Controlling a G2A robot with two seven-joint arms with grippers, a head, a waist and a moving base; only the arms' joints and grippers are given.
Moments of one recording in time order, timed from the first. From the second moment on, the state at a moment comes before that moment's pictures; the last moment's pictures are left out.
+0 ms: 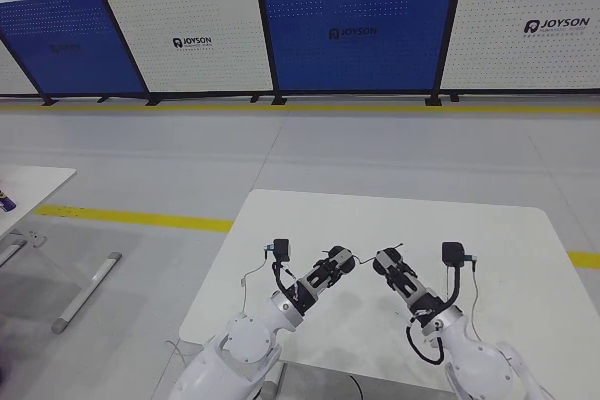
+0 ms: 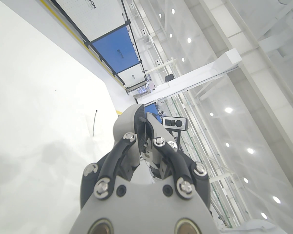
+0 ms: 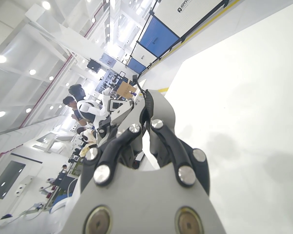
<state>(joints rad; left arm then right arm) 1.56 -1.22 -1.16 -1.79 -0.10 -0.22 -0.17 -1.44 -1.20 1.07 -1.84 -0.20 -0.01 0.20</state>
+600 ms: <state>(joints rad) 1.55 -1.22 -1.16 -1.79 -0.10 -0.22 -0.15 -1.45 -1.22 1.05 -1.79 -0.14 -0.07 0.09</state>
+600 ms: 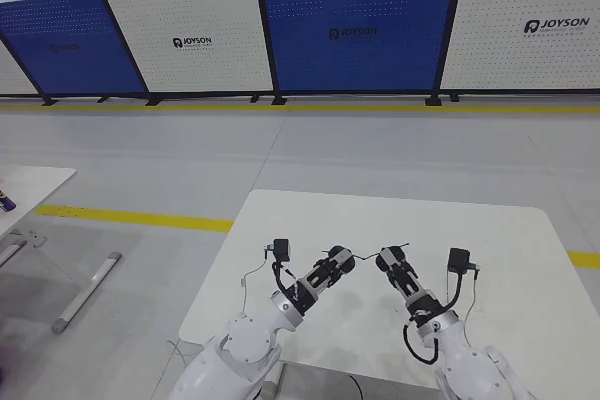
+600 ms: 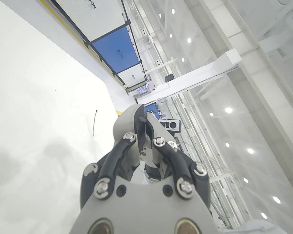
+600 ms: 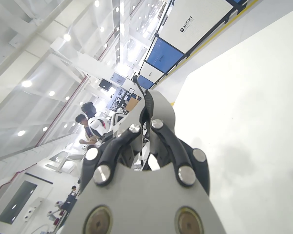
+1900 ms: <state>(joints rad) 1.56 -1.22 -1.15 -1.79 -0.13 -0.25 -0.17 -1.55 -1.23 1.11 -1.88 -0.18 -0.07 0.06</state>
